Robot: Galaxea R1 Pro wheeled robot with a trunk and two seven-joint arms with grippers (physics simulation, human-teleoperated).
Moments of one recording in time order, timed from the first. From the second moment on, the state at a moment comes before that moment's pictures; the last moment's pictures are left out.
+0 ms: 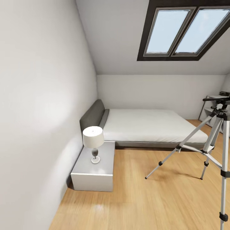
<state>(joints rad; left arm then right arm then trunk) 0.01 0.01 0.03 -0.10 0.54 -0.10 0.01 0.00 -0.15 0.01 -0.20 0.16 -0.02 -0.01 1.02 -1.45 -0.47</state>
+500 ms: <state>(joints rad) 0.00 0.04 0.03 -0.18 0.53 -0.07 0.01 0.00 -0.15 0.01 -0.21 0.18 -0.02 0.00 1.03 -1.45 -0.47</state>
